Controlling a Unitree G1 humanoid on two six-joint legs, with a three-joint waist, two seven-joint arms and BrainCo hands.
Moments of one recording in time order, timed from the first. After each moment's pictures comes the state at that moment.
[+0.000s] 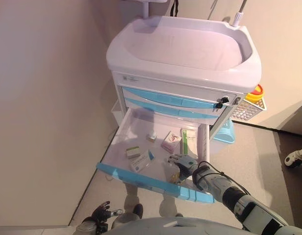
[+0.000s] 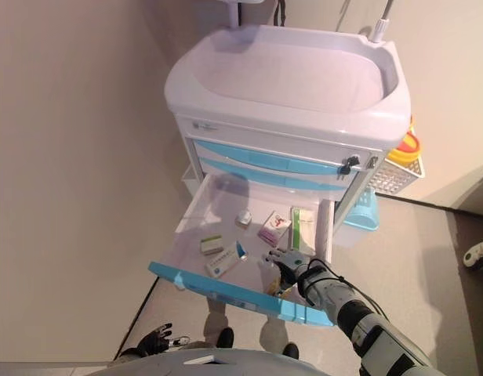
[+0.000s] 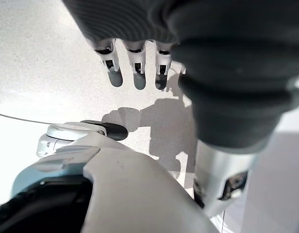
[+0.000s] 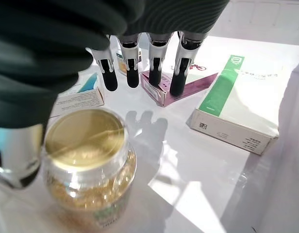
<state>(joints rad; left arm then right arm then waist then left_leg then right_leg) 0.05 0.24 -0.22 1.20 -0.23 -0.13 -0.09 -0.30 -0.37 0.72 0.82 -1.00 -0.18 -0.14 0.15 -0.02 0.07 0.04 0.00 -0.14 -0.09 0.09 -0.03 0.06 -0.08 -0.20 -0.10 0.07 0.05</state>
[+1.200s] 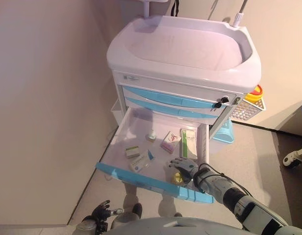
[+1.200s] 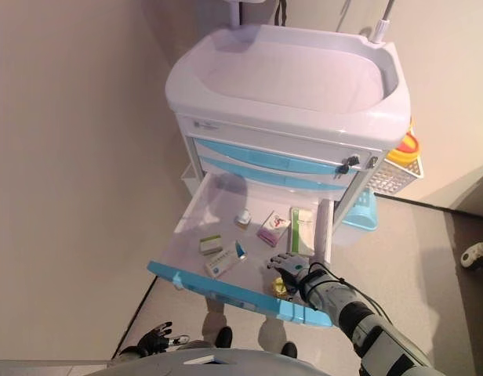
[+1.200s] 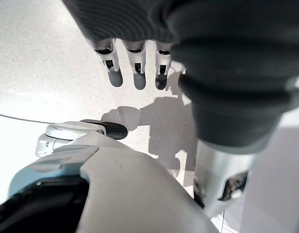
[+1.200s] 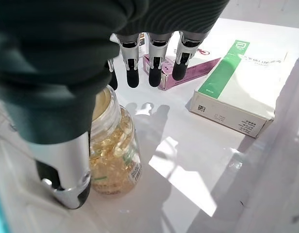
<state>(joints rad) 0.05 0.25 -0.23 1.20 -0.23 -0.13 -0.09 -0.30 -0.37 0.72 0.86 -1.05 -0.22 -0.12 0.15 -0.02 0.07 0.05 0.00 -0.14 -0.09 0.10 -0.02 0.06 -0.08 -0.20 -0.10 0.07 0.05</state>
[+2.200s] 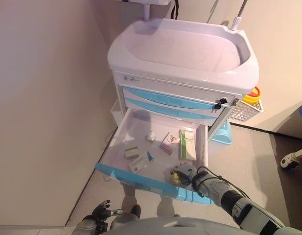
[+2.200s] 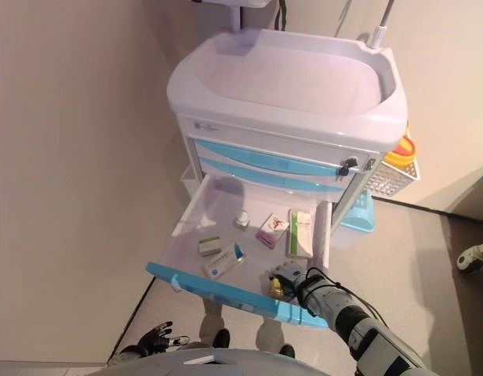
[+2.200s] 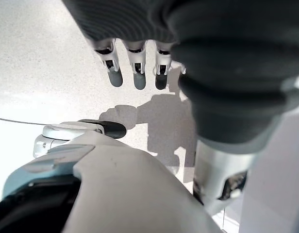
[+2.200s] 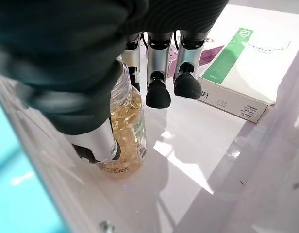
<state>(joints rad) 0.04 0.25 -0.23 1.20 -0.20 -0.13 -0.09 -0.28 -0.34 0.73 0.90 -1.06 -0.22 -0.11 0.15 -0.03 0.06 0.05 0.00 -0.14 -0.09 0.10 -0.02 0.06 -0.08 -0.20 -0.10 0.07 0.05</state>
